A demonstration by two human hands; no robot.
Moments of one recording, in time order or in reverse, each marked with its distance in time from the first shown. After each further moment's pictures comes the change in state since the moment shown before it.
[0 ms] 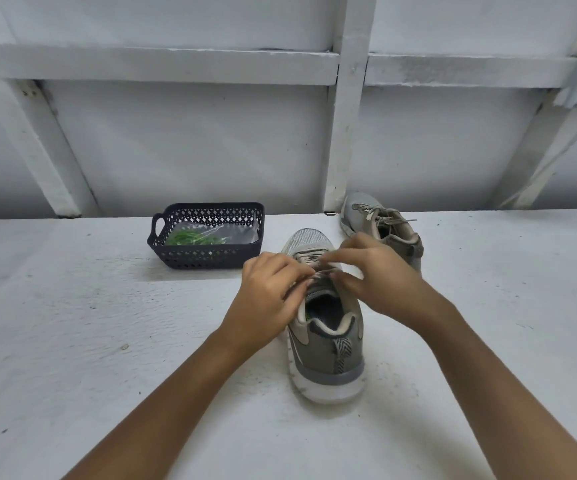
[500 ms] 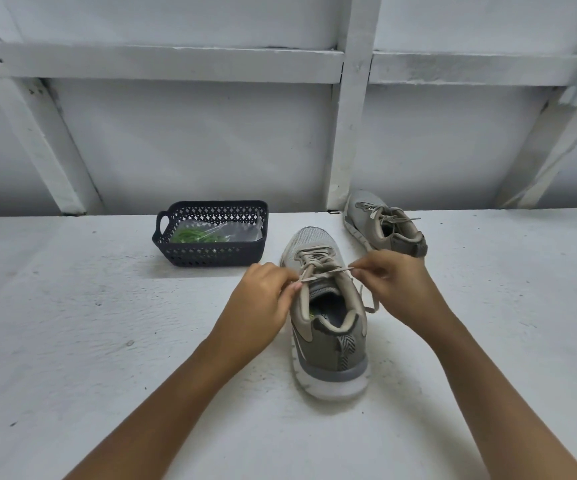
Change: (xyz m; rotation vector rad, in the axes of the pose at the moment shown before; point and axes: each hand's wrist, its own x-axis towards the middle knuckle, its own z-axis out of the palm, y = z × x) left_hand -0.009 0.002 -0.016 0.029 -0.133 -0.150; right_hand -0.016 0.017 0.011 0.300 0.208 0.217
